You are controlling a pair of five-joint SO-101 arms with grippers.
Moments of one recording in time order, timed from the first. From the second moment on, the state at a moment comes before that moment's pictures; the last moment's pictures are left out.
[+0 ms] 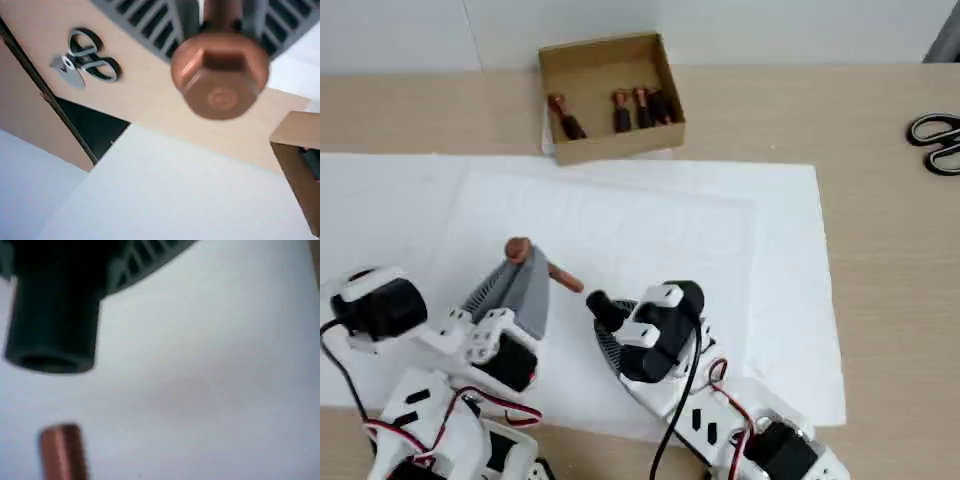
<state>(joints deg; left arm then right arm) 16.9 -102.7 60.8 60.1 40.1 -49.6 -103.1 80.9 47.9 -0.3</state>
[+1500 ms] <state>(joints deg) 24.8 -102.8 56.1 62.0 38.7 -52.7 -103.1 85.5 42.5 3.5</state>
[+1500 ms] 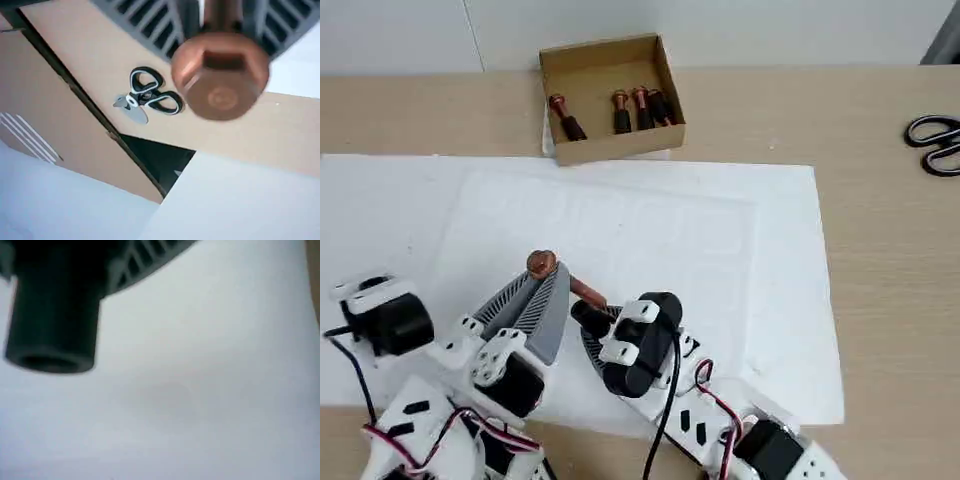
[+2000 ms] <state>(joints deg) 20.6 -102.8 56.9 63.1 36.6 -49.1 -103.1 85.5 42.4 3.5</state>
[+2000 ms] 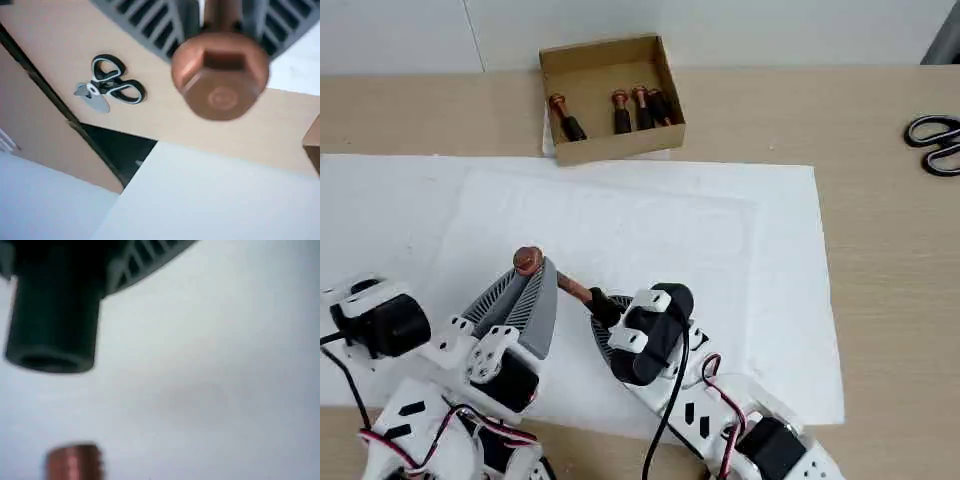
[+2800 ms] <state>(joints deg) 20.7 -102.8 62.5 63.0 36.6 -50.5 -103.1 83.5 42.4 3.6</state>
